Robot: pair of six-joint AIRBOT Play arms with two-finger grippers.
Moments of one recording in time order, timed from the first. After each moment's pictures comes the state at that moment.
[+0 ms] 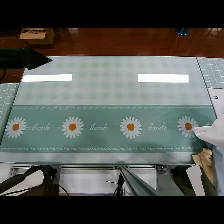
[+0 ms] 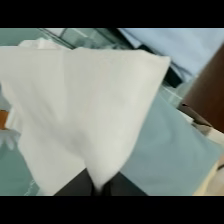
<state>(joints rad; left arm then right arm) 0.26 -1.22 1.33 0.58 -1.31 -0.96 -1.14 -0.80 1.42 -1.62 1.85 1.53</state>
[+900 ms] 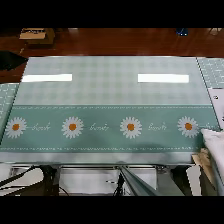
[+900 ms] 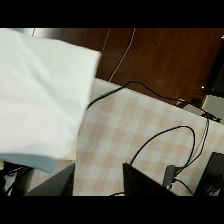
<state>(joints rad) 0.48 -1.29 1.33 0.62 -1.21 -0.90 -1.14 -0.74 1.22 -2.20 1.84 1.39</state>
